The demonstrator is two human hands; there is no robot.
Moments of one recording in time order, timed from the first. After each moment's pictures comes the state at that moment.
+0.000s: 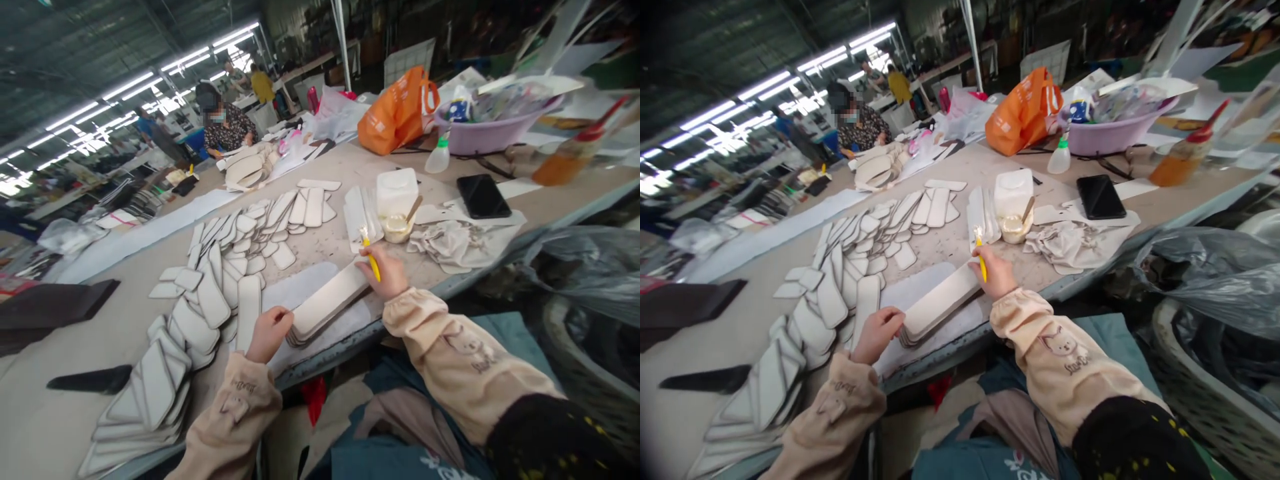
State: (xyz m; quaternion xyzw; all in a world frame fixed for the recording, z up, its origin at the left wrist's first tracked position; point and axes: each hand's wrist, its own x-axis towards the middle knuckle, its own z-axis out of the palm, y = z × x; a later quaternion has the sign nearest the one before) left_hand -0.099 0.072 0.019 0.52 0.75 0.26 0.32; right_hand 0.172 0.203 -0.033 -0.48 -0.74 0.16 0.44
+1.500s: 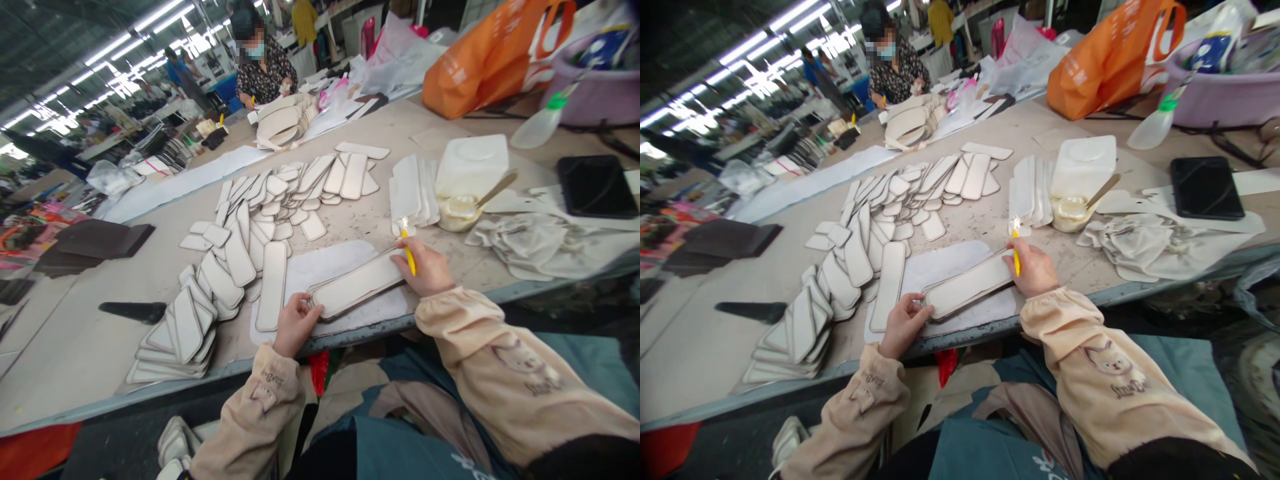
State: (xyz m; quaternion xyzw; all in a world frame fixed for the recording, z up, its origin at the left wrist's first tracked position) left_hand -0.104 0.029 -0.026 0.42 0.77 0.35 0.33; right_hand 0.163 0.203 -0.053 -0.49 -0.80 0.10 0.32
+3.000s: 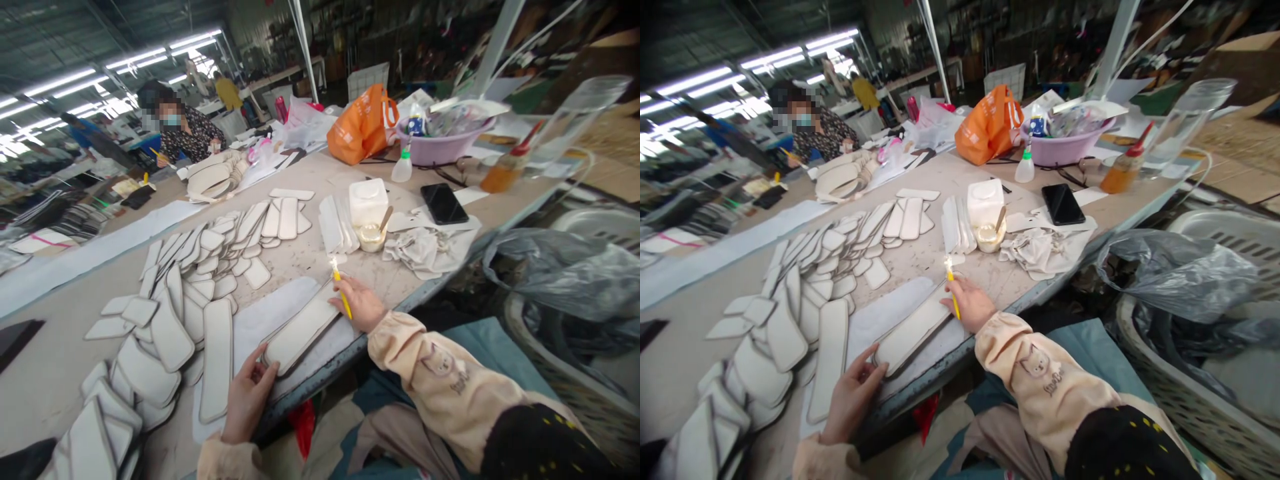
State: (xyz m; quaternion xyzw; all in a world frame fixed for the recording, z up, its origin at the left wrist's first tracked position) left_hand -0.099 0.036 -0.019 0.43 0.79 0.30 0.32; right_hand 0.166 0.184 -0.055 -0.43 -0.83 0.13 0.34
